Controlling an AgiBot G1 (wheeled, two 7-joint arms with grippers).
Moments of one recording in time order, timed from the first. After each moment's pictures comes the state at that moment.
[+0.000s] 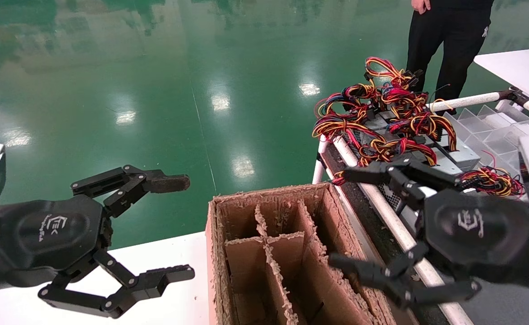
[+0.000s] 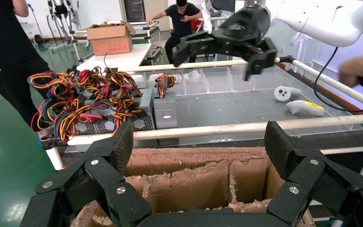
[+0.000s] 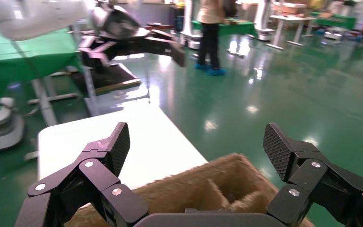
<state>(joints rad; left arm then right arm) -1.09 0.57 0.38 -1.24 0.65 1.44 -0.13 1.07 -0.60 -0.27 1.27 -0.74 -1.44 0.20</state>
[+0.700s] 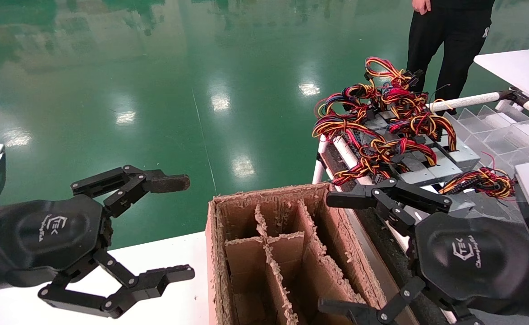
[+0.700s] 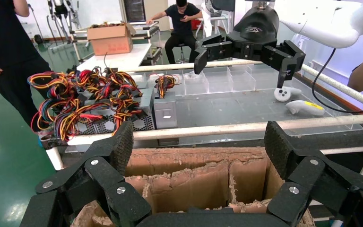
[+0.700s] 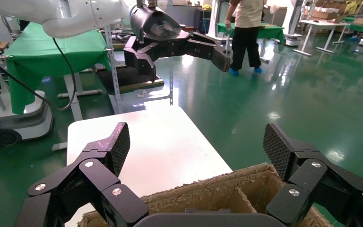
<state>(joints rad) -1.09 0.57 0.38 -1.24 0.65 1.44 -0.13 1.08 -0.61 -0.28 1.29 -0.73 -1.51 0.19</state>
